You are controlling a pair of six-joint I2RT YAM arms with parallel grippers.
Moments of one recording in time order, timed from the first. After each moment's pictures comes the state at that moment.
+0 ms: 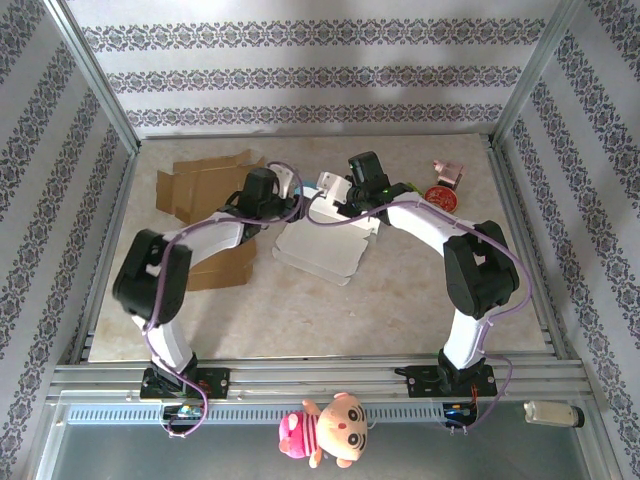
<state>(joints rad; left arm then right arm) -0.40 1.72 1.09 0.08 0.15 -0.17 0.46 1.83 1.33 -0.28 -0.12 -0.82</state>
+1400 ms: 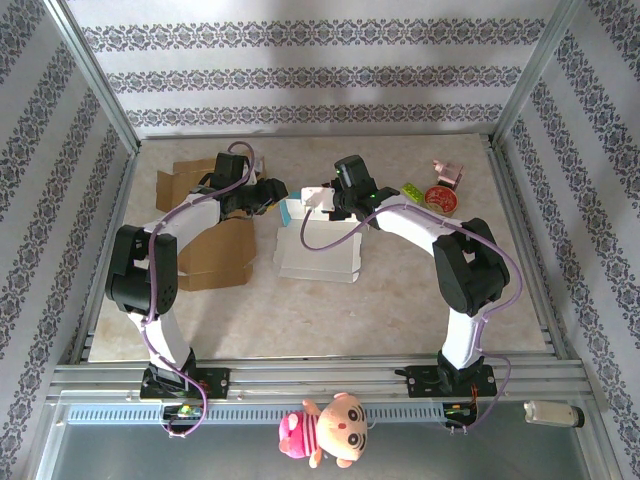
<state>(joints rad) -0.21 1.80 1.25 -0.20 0.55 -0.75 0.52 1.87 1.34 -0.18 -0.12 -1.14</state>
